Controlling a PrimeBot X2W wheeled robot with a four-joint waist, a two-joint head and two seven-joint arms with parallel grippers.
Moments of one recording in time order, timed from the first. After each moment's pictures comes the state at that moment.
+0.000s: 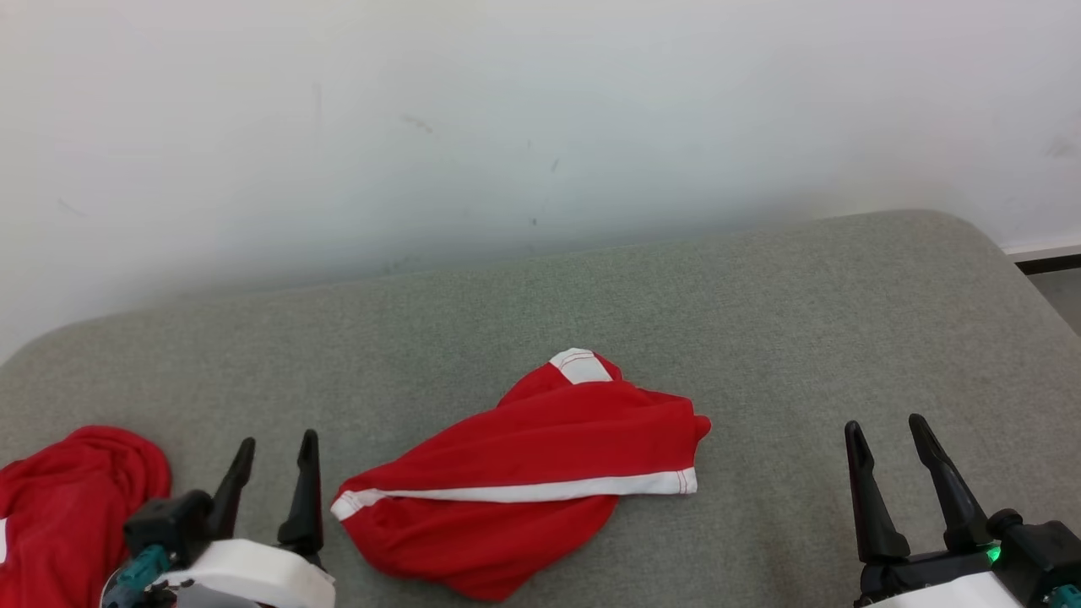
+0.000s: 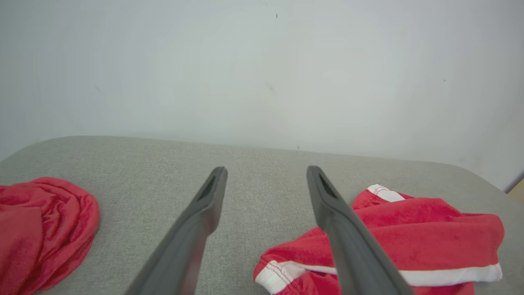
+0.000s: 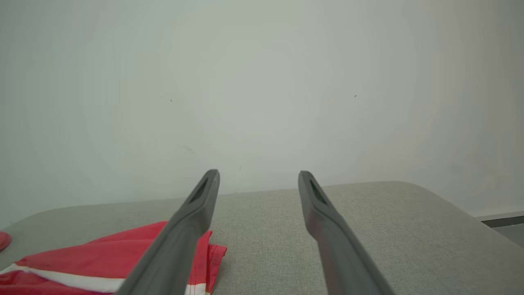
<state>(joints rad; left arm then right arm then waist) -0.18 0.27 -0.24 0.34 -0.50 0.06 -0.26 -0.08 -0.10 0.12 0.15 0.33 0.13 -0.26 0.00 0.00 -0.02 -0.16</state>
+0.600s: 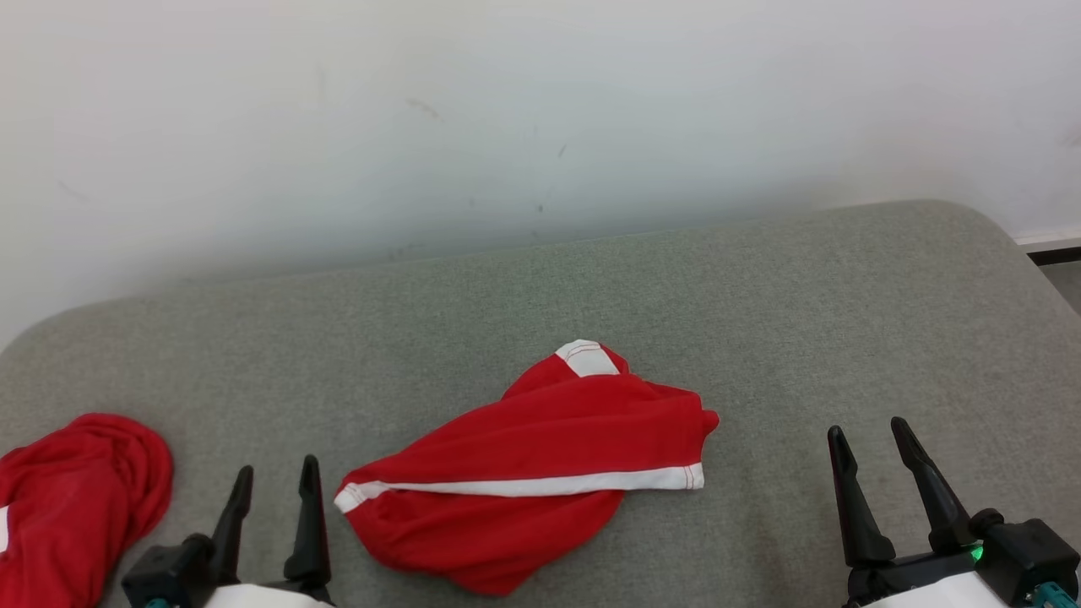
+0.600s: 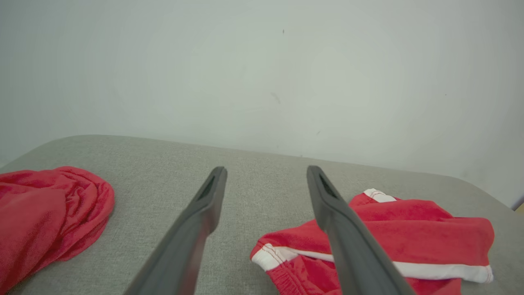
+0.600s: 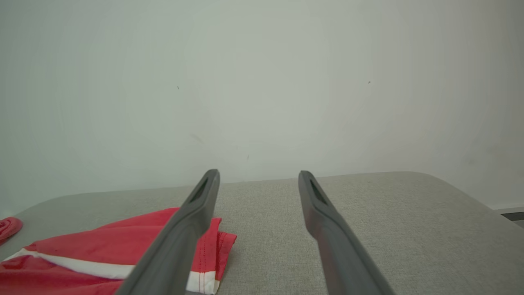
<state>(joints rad) -0.03 0.16 -0.10 0.15 -0.36 0.06 -0.26 -0.08 -0.10 0.14 0.16 0.34 0.13 -0.26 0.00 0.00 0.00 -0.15</state>
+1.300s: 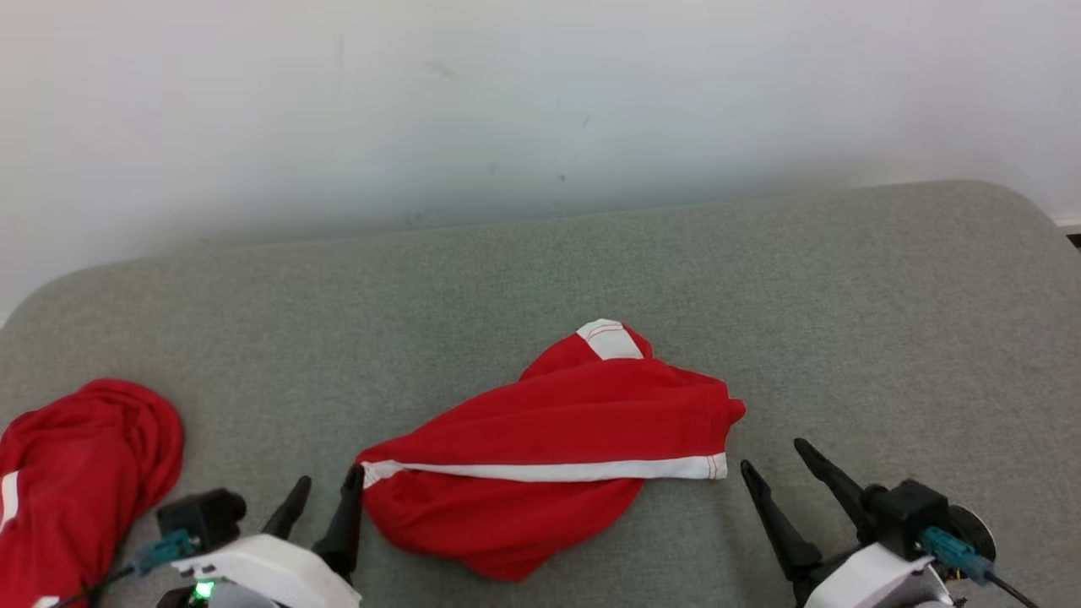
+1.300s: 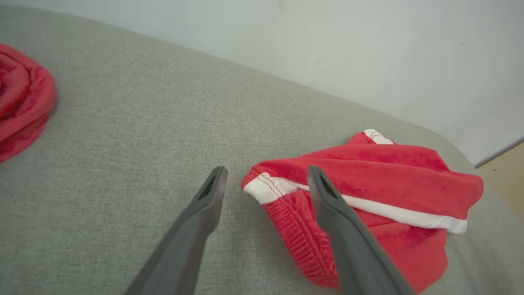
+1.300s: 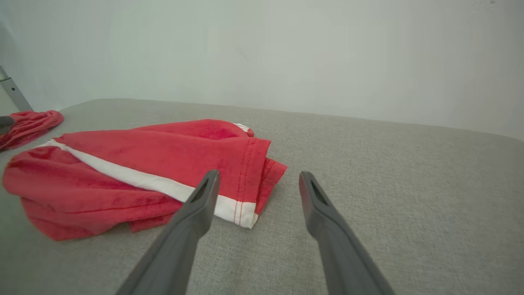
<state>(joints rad) -0.11 0.15 -0.11 0.26 -0.52 -0.04 0.02 -0.25 -0.21 0.44 0.41 0.42 0.13 -0.21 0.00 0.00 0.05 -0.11</state>
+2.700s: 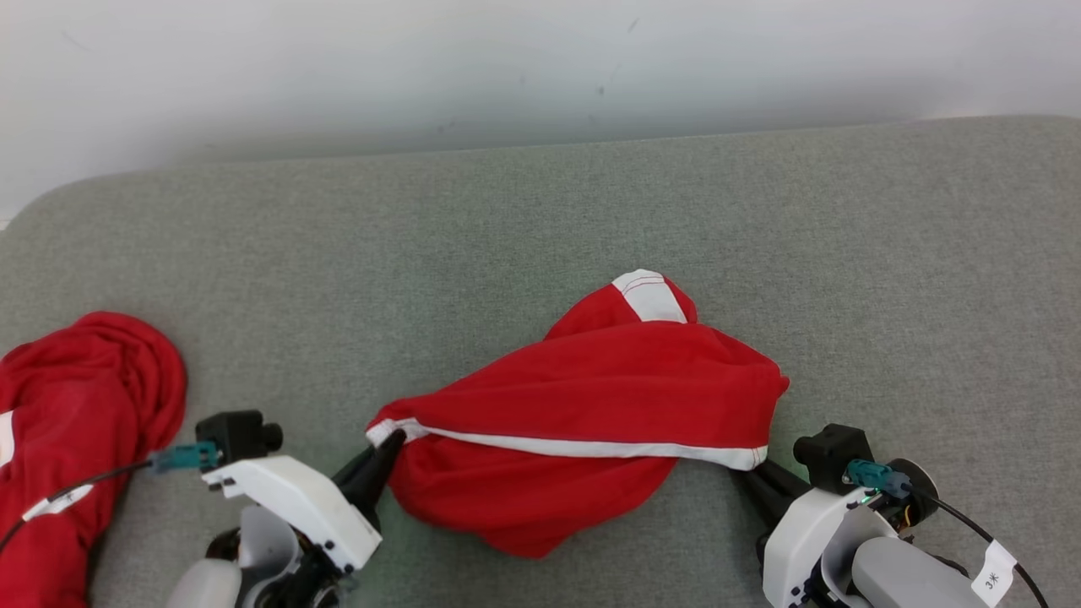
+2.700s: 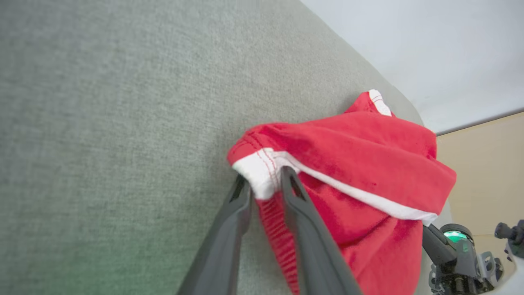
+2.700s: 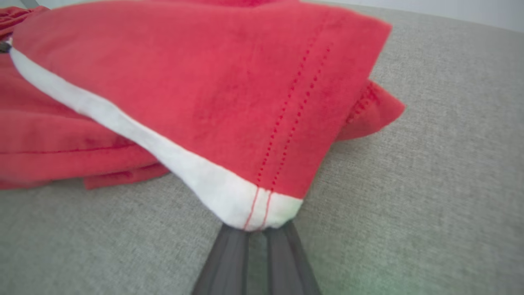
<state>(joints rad) -0.26 0.16 -0.13 0.29 -0.79 -0.09 0.36 -0.64 -0.23 1.02 0.84 0.82 0.13 -0.24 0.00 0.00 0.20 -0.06</state>
